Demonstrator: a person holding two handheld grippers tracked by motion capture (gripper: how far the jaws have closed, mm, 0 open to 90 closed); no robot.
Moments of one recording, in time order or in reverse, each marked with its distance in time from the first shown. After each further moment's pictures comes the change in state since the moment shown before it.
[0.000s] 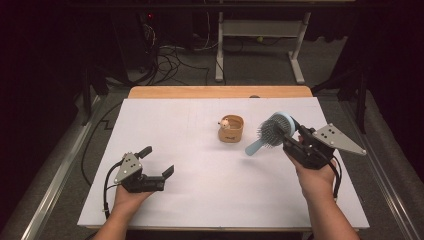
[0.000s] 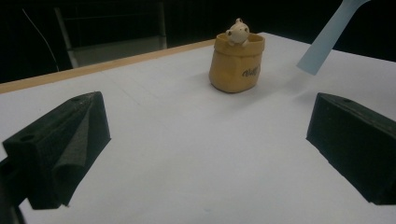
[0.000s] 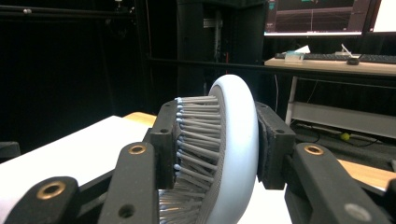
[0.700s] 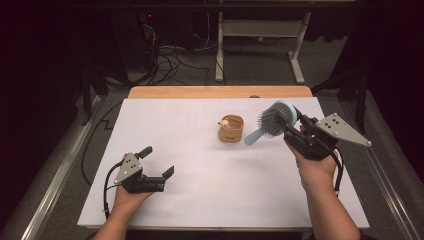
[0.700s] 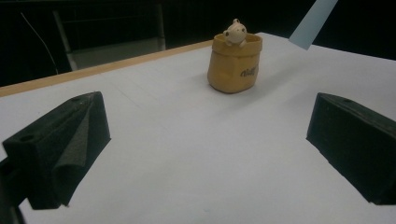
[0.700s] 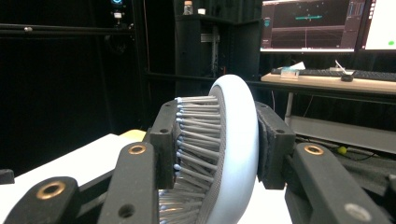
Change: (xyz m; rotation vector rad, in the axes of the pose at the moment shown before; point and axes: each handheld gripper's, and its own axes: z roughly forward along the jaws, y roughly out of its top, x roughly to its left) left arm -0.001 0.000 0.000 0.000 -0.003 0.021; right arm 0.001 0.025 0.006 -0.052 -0.009 -0.008
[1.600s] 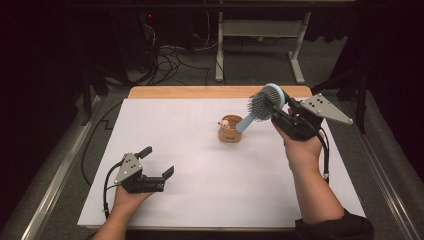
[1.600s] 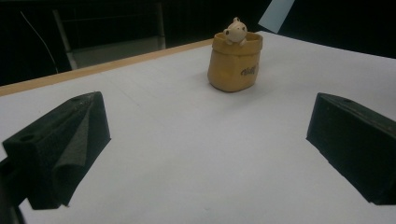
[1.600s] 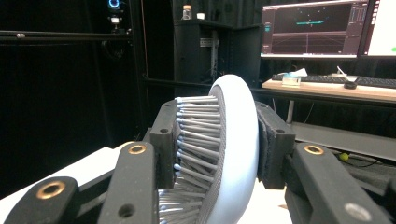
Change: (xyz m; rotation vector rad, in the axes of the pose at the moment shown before) left arm 0.001 0.000 0.000 0.003 -0.005 -0.003; right arm 0.004 0.016 0.045 -0.008 -0.007 0.000
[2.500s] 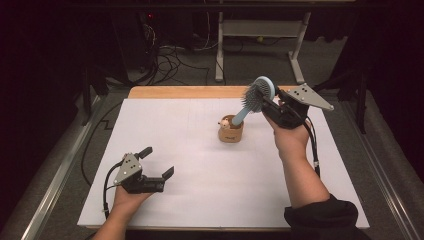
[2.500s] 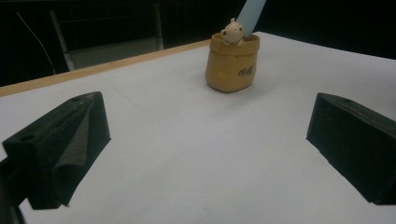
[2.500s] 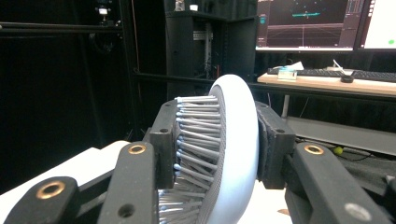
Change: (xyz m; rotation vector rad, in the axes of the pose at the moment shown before) left arm 0.000 0.000 -0.001 -0.001 -0.010 0.001; right arm -0.003 -0.004 0.039 0.028 -0.031 0.004
